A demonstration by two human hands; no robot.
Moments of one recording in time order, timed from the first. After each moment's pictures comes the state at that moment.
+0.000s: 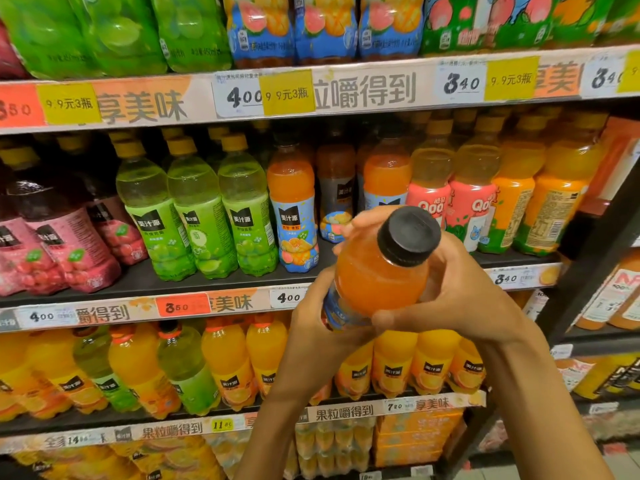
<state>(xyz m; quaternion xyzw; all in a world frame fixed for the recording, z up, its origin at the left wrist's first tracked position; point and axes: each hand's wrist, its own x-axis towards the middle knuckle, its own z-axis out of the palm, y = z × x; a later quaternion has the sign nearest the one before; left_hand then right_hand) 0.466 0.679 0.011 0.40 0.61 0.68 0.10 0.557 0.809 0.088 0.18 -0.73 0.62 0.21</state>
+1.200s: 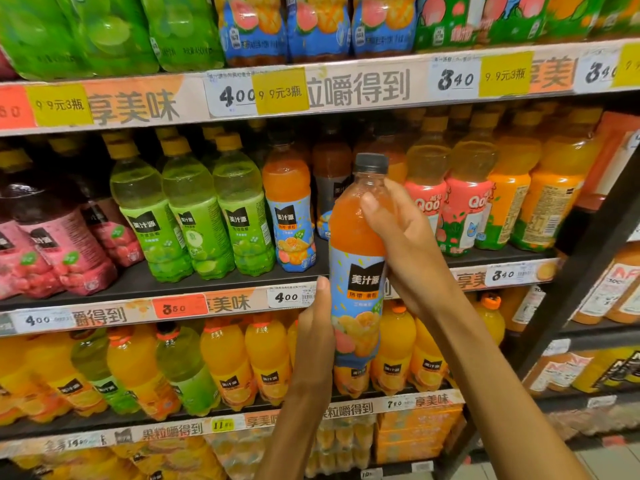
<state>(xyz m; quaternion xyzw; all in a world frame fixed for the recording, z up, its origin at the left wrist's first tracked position) 0.473 0.693 0.000 0.19 0.56 0.77 0.25 0.509 0.807 0.077 0.02 -0.63 0.71 0.33</state>
